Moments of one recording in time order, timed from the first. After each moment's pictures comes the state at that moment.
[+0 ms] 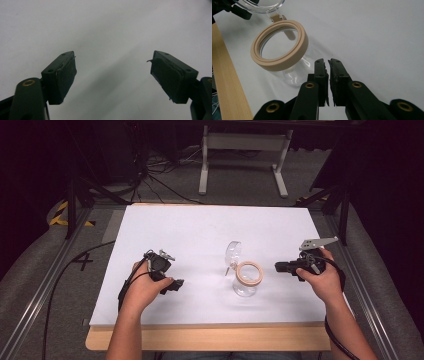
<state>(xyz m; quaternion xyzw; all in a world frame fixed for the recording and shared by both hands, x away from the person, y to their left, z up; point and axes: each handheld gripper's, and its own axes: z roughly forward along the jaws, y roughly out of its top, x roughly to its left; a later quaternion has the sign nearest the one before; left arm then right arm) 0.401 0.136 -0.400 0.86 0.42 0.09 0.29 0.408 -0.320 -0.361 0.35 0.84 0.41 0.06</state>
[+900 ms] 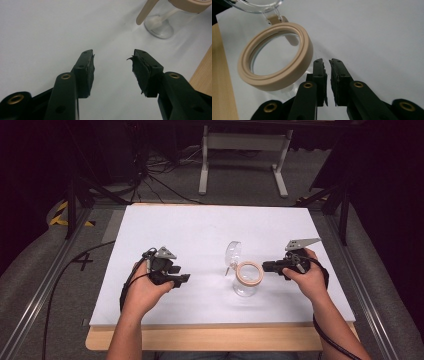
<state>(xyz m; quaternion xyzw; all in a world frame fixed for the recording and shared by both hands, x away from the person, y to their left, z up) 0.380 0.130 -0.370 0.84 0.37 0.07 0.38 0.428 -0.291 -0.387 0.32 0.84 0.43 0.05</state>
